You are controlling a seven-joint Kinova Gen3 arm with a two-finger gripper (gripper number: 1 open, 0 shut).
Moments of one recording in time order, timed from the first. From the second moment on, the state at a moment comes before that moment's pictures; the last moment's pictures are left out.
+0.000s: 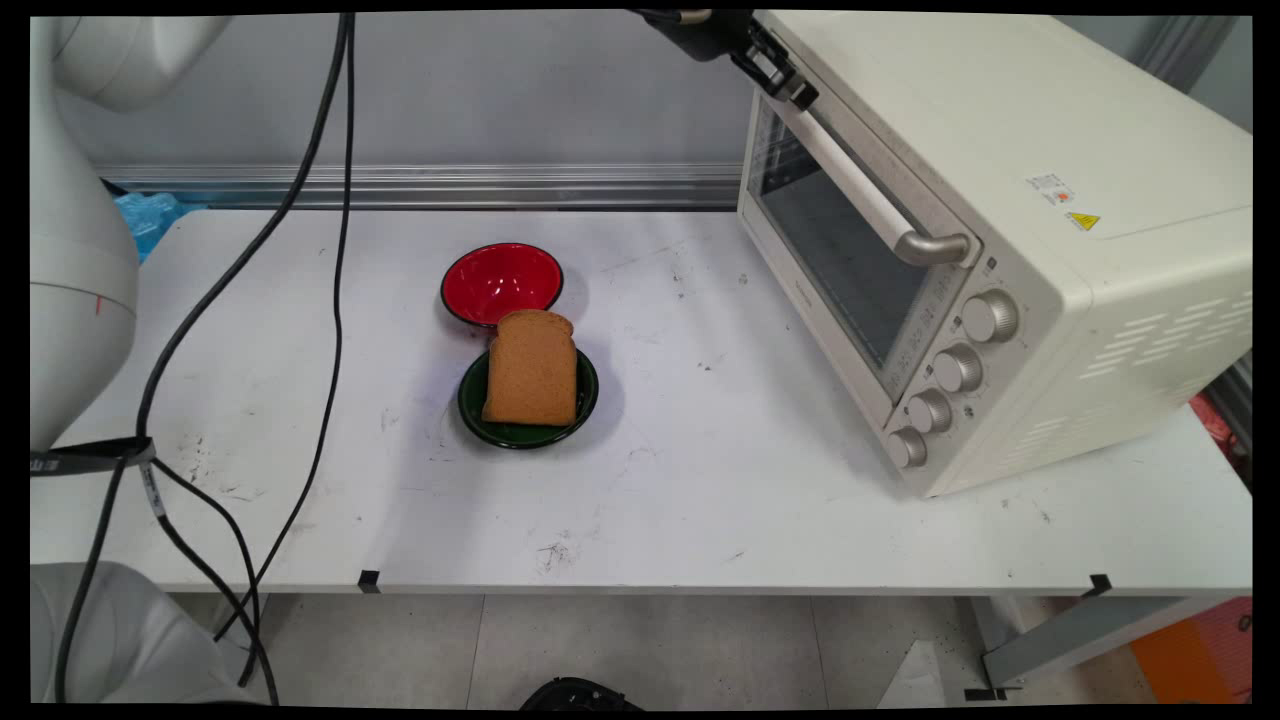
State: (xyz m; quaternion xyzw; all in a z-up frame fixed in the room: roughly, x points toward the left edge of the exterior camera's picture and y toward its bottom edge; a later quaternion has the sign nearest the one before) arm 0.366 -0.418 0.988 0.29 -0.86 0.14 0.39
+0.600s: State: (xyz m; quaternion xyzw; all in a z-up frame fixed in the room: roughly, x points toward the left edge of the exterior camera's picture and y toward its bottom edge) arm 0.369 -0.419 0.973 0.29 -0.87 0.14 0.38
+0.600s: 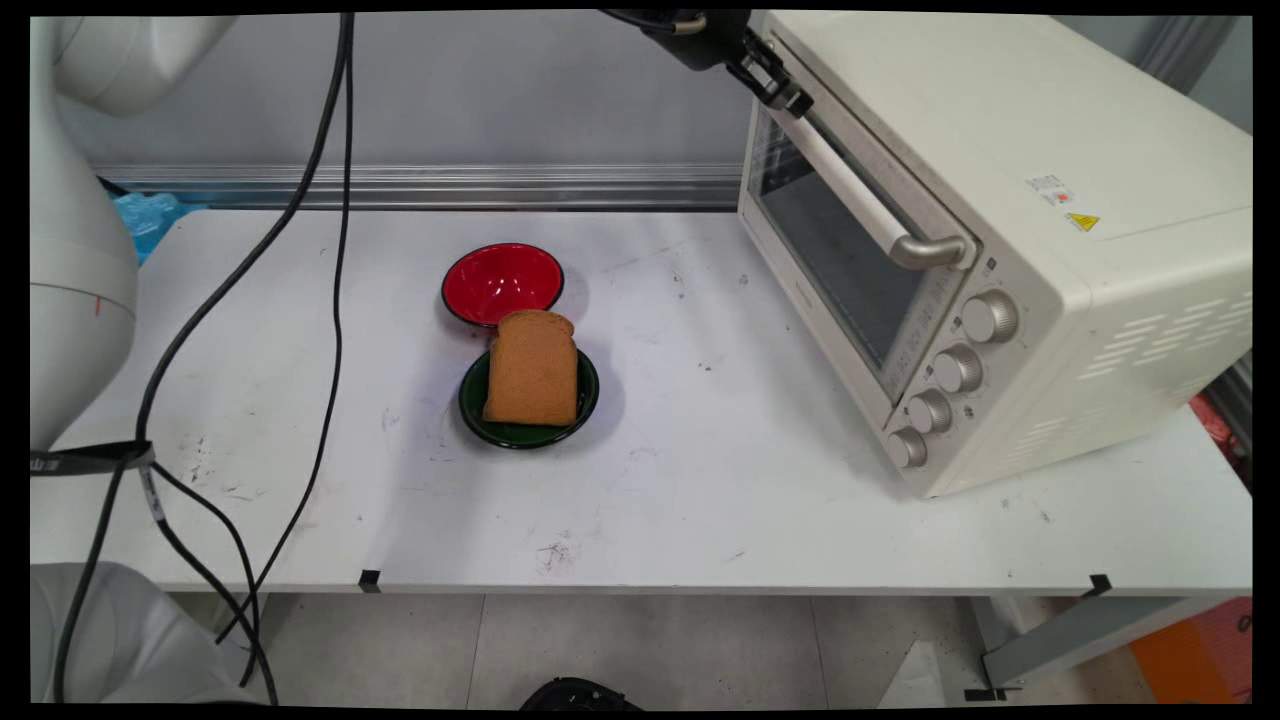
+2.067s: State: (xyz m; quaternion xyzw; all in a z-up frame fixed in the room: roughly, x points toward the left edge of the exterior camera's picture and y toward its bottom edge) arm 0.405 -0.396 0.957 0.29 -0.88 0.12 0.35
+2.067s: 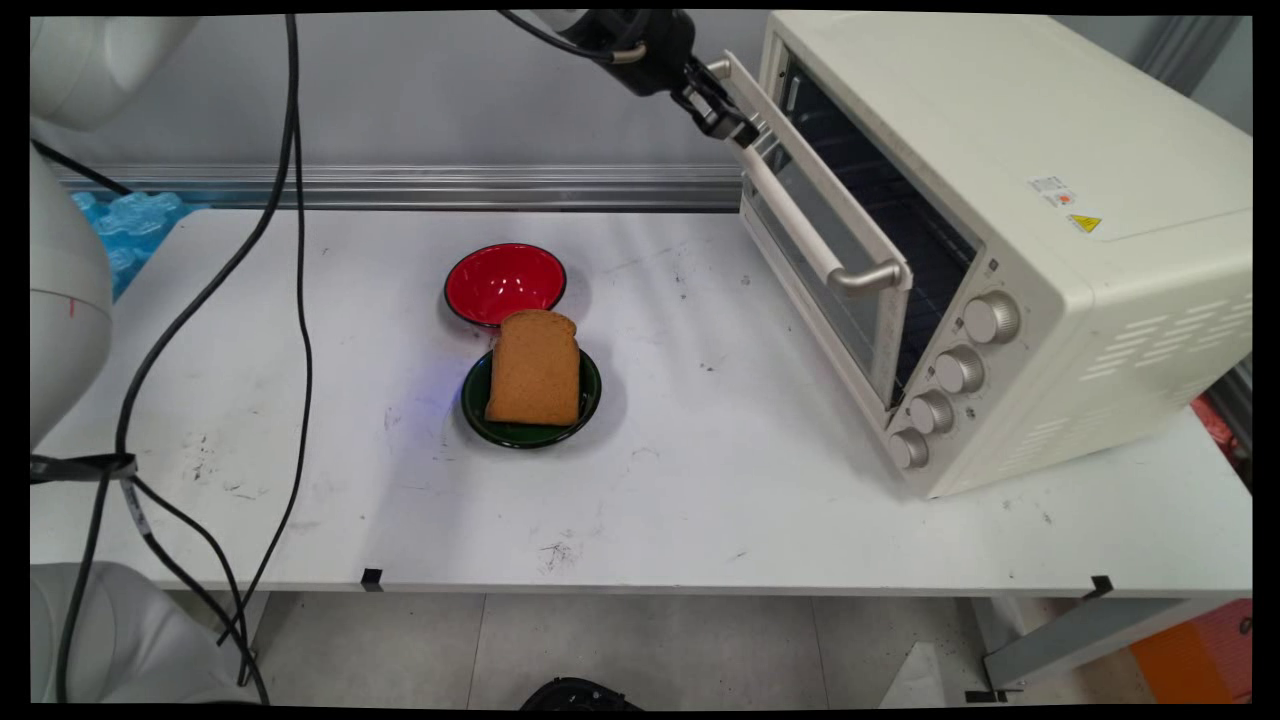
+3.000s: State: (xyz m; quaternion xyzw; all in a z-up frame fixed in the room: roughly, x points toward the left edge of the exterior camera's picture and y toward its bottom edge) arm 0.436 -0.375 0.937 0.29 -0.89 0.11 0.33
